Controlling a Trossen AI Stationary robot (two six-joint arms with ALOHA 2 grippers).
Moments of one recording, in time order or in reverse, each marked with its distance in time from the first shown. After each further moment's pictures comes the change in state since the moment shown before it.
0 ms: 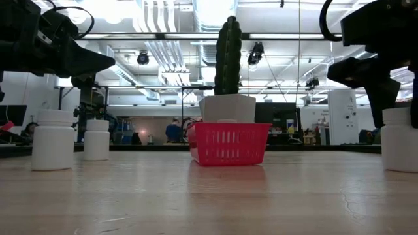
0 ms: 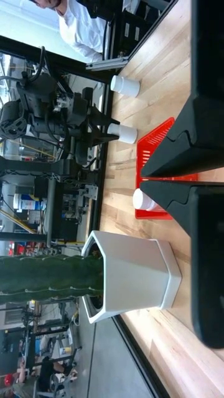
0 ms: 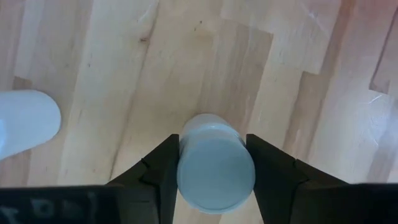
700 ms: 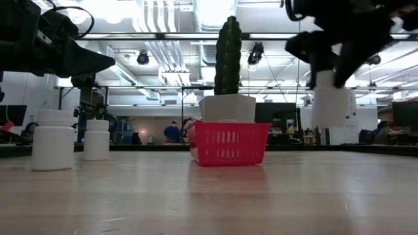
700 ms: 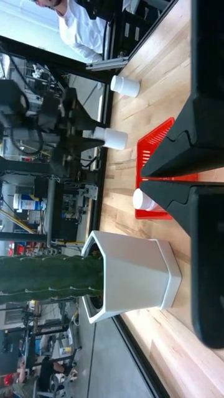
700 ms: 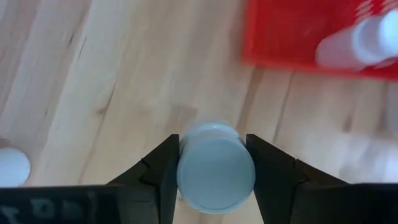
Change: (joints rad) left arm 0.000 0.000 0.000 0.000 0.000 0.000; right arm -0.174 0.001 0.197 -0.038 0.008 -0.240
